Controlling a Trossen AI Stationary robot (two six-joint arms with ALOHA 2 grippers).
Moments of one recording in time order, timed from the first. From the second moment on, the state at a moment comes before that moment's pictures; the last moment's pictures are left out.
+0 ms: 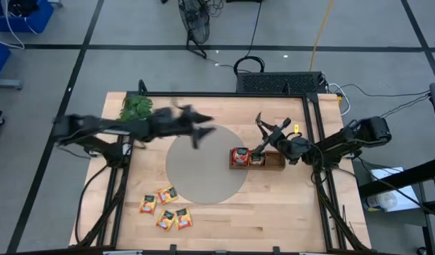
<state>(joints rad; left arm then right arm) 0.22 1.31 0.65 0.62 0.04 -0.23 0.04 1.39 0.22 1.29 0.86 -0.37</state>
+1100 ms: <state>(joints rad) 0.18 1.97 1.66 -0.13 -0.07 -0.36 0.03 1.39 0.22 1.24 0.86 -0.46</state>
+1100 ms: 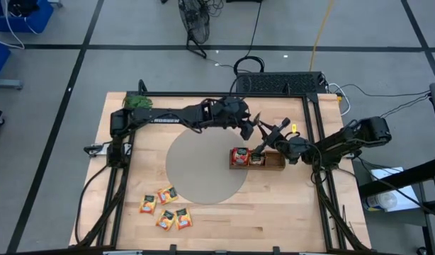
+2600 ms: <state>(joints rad) 0.04 1.86 1.66 -0.63 -0.16 0.07 0.08 1.24 0.39 0.63 0.42 -0.19</state>
